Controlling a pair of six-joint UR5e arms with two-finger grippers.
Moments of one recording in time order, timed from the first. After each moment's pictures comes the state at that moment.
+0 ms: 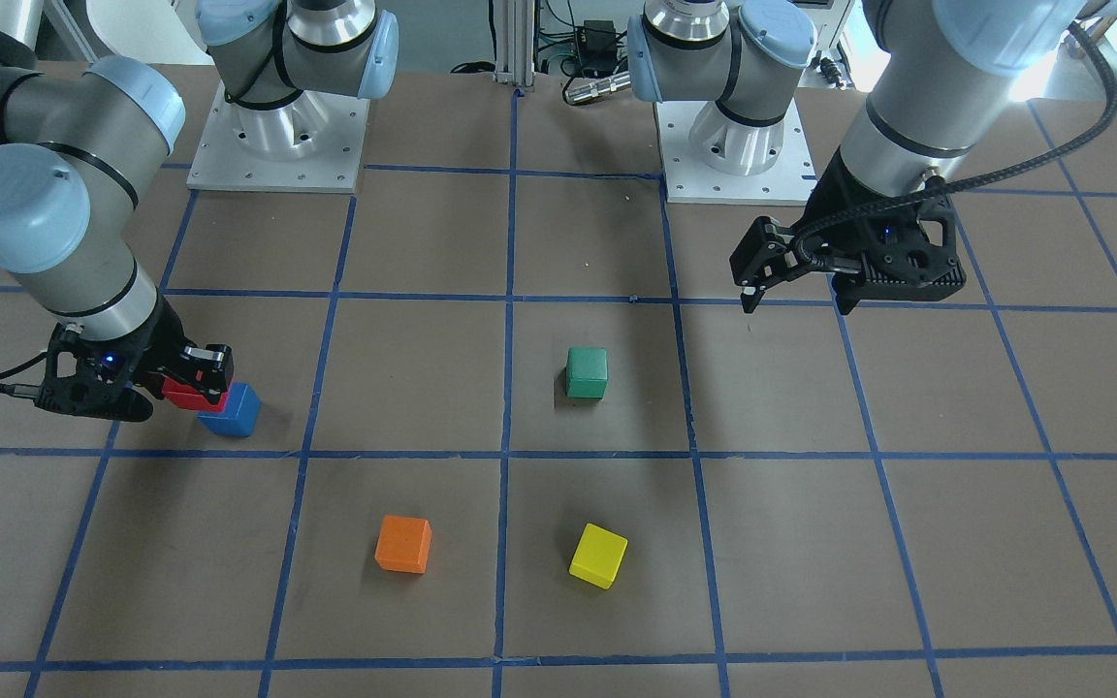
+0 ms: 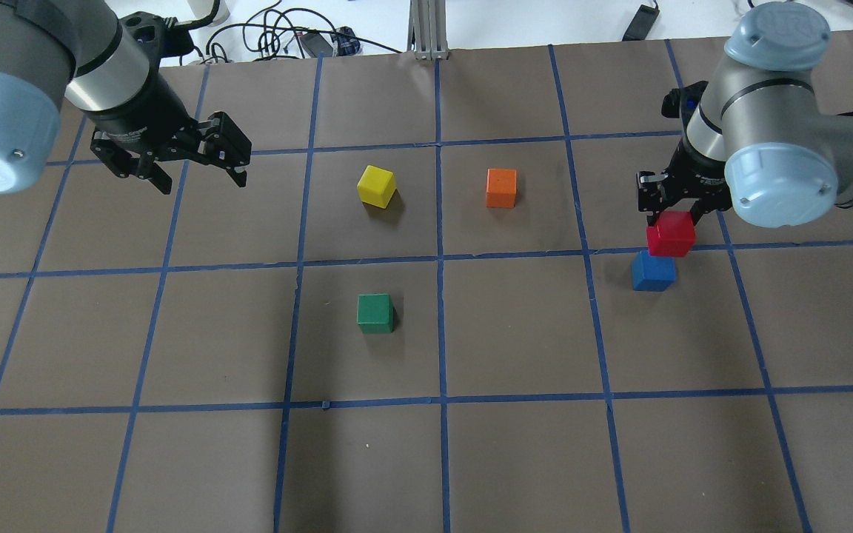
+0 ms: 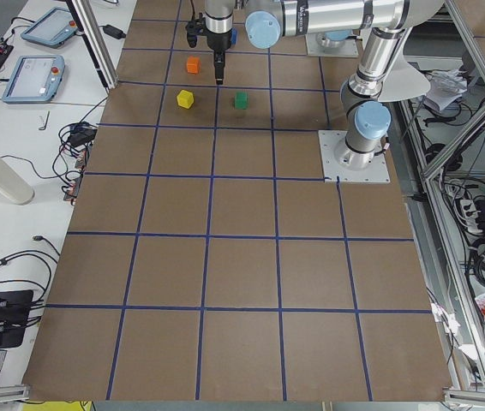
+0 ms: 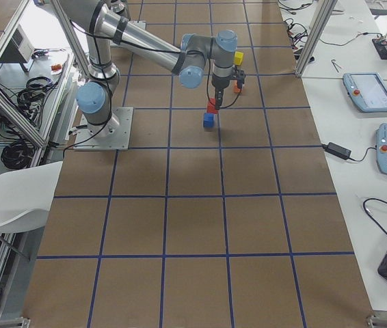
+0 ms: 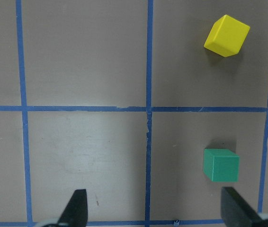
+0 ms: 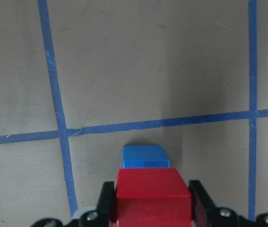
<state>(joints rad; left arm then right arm) -1.50 -1.61 -1.63 -1.45 1.53 0.04 1.40 -1.38 1.87 -2.05 -1.62 -0.09</state>
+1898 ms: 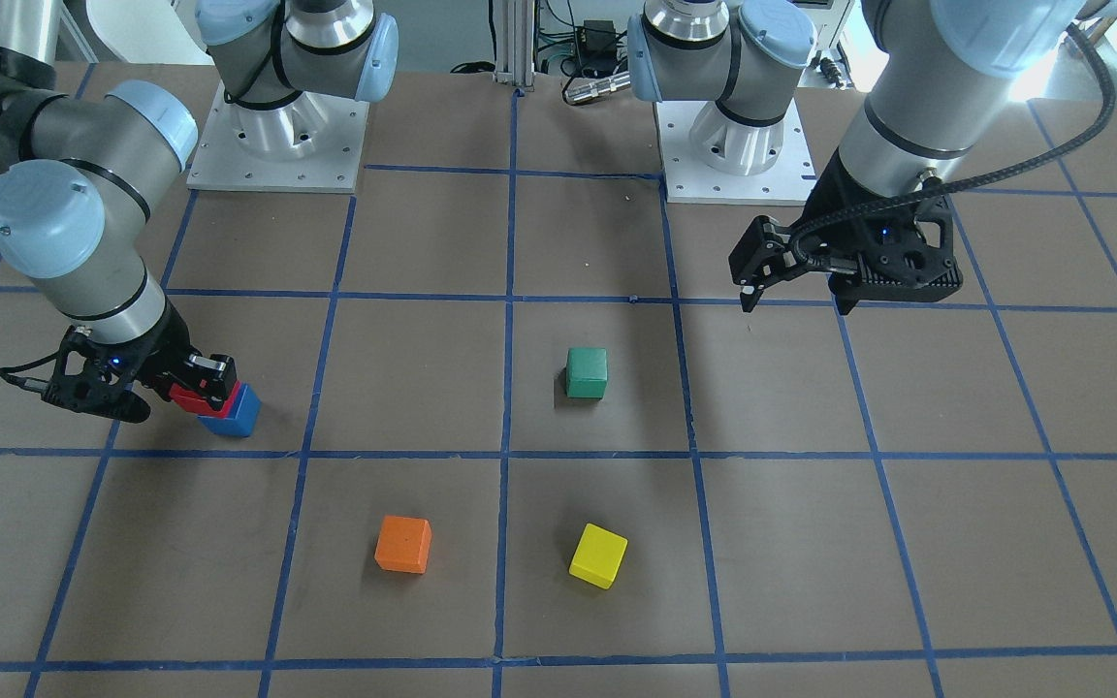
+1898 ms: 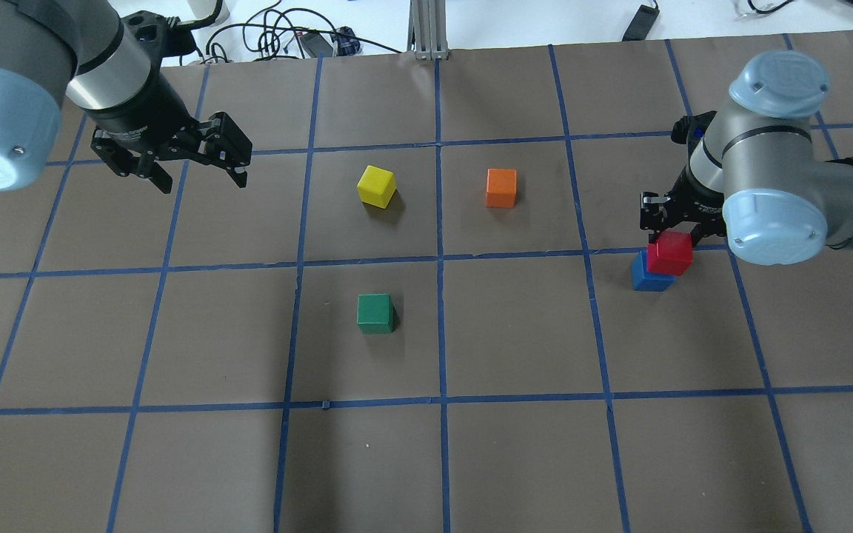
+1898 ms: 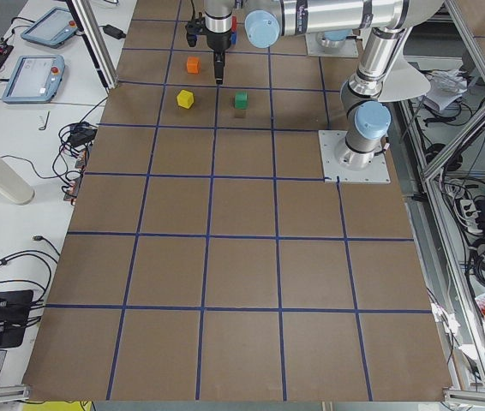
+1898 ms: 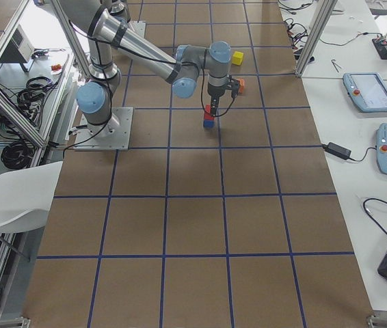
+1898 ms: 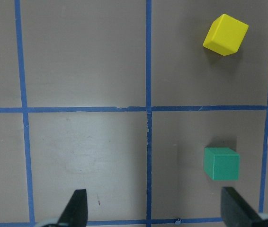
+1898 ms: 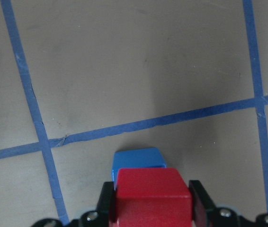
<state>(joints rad) -1.50 -1.61 -1.63 -1.45 1.53 0.05 1.38 -1.38 1.97 -2.18 -1.61 0.00</state>
